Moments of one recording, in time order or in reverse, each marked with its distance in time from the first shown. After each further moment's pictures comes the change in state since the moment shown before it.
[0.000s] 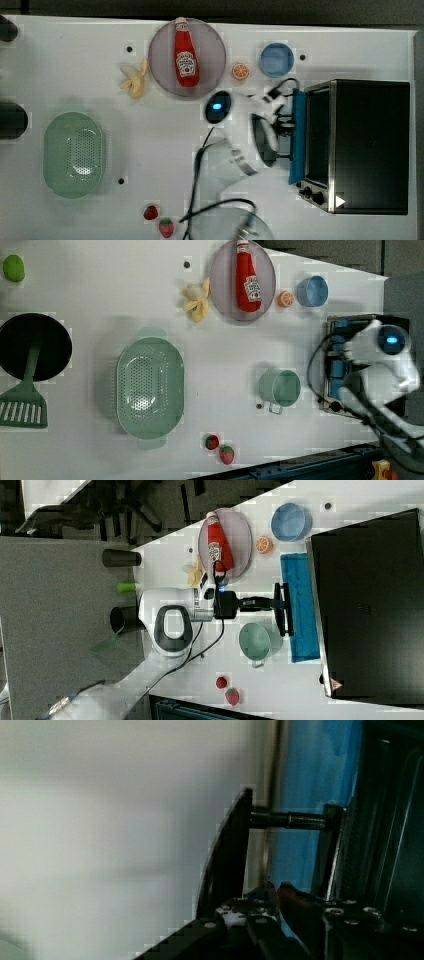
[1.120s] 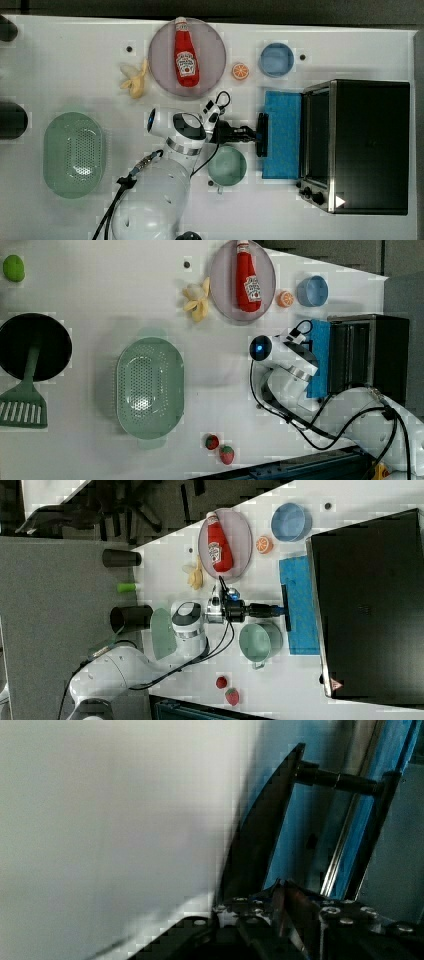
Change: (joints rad) arm 0.231 0.446 0.055 0.176 -0.179 -0.237 0.424
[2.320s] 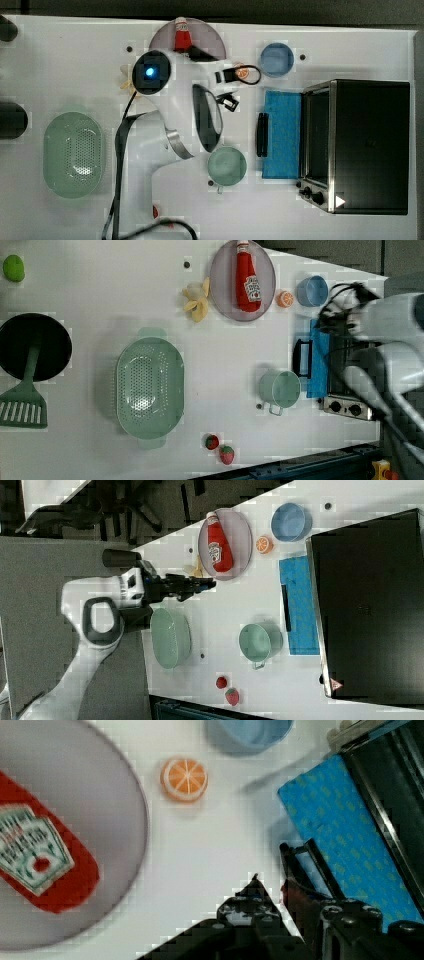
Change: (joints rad) arm 0.000 -0.576 -0.077 0.029 0.595 0.090 0.006
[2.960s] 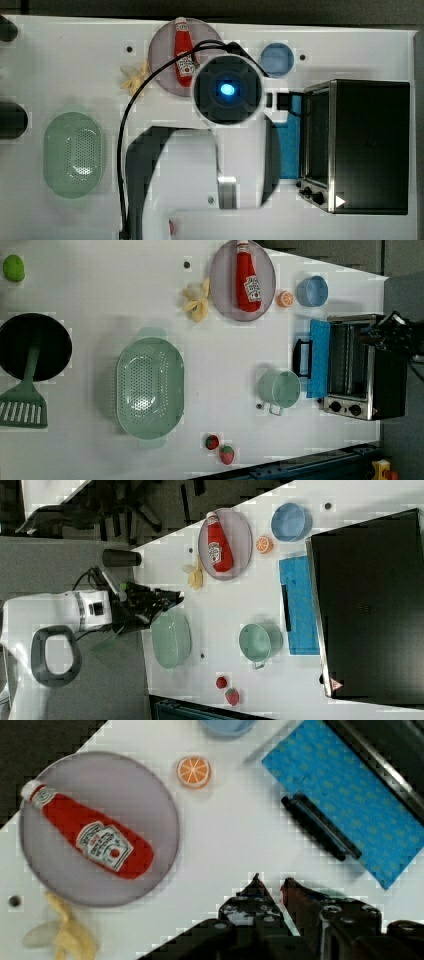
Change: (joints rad) arm -0.025 -0.294 -0.054 0.004 0.228 -0.196 0.000
